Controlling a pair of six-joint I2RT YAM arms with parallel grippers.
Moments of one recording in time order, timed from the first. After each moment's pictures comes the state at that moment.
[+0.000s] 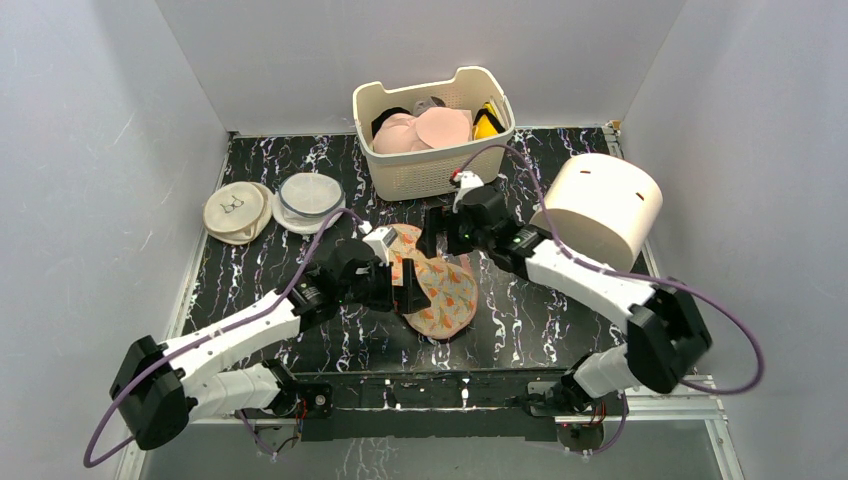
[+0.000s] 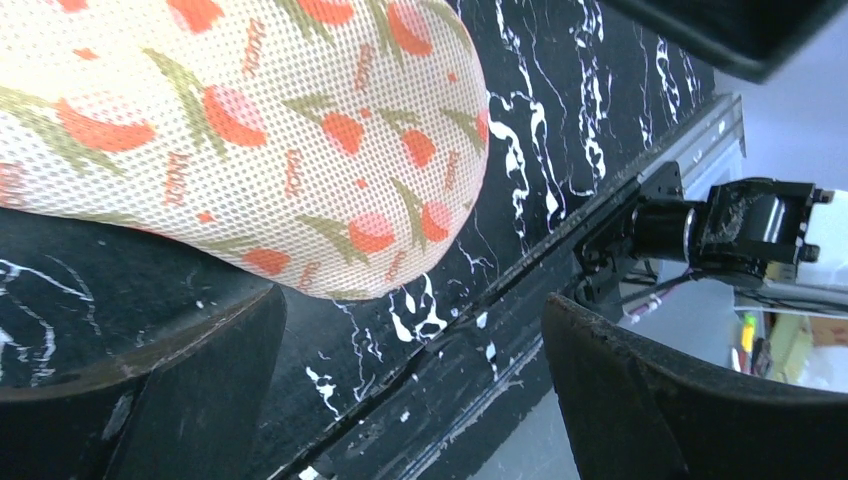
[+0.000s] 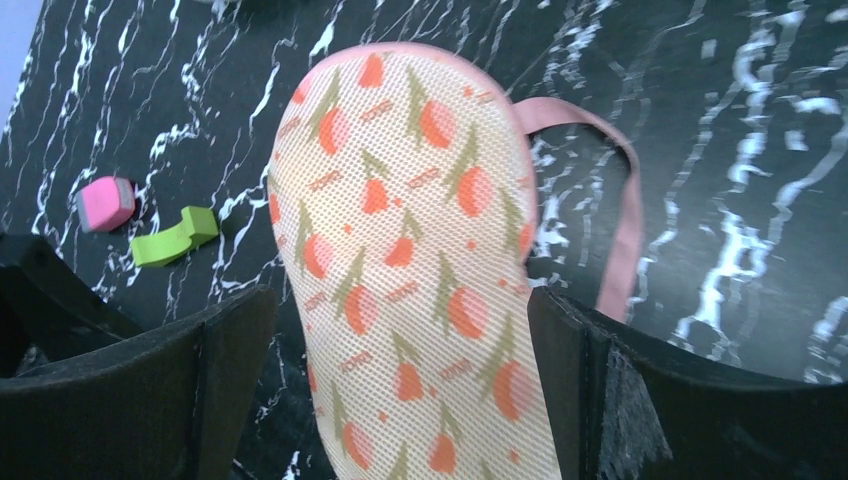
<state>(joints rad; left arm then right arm) -0.83 1.08 0.67 -0.28 0.19 -0.68 0.68 1.41 1.00 -0.16 -0.06 0.43</state>
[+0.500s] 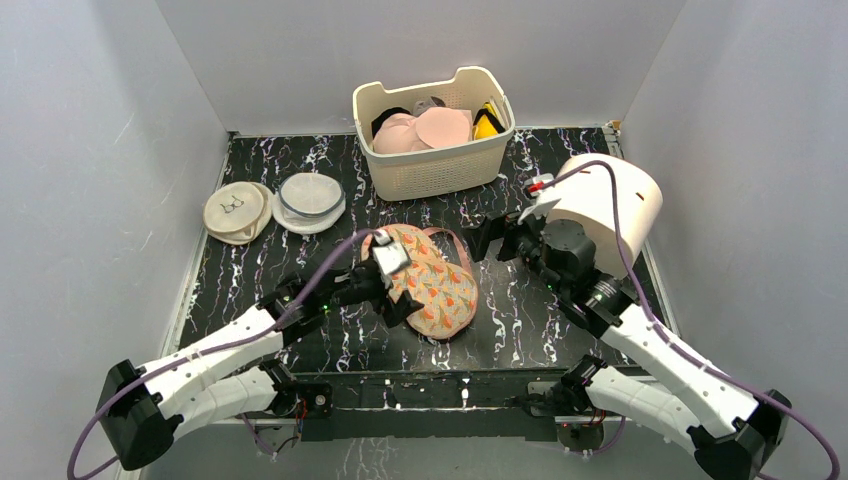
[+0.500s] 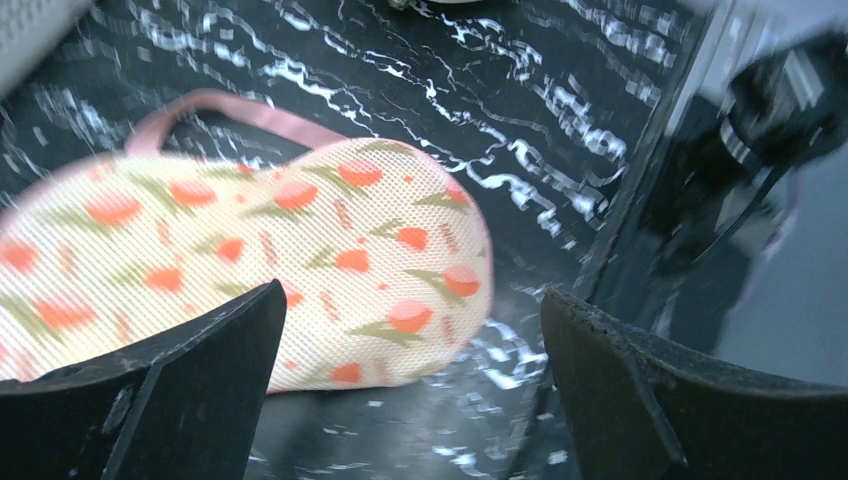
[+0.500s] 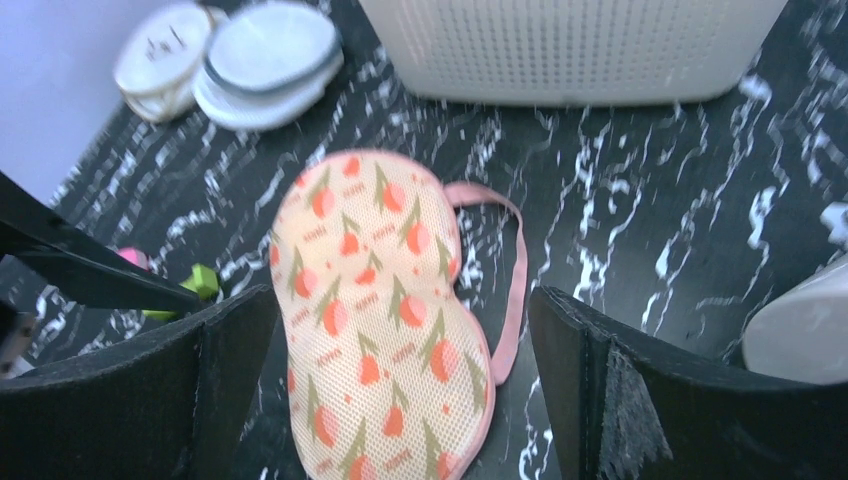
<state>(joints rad) -0.83 0.91 0.62 -0.07 0.28 0.00 0.68 0.86 0.79 -0.14 0.15 0.32</state>
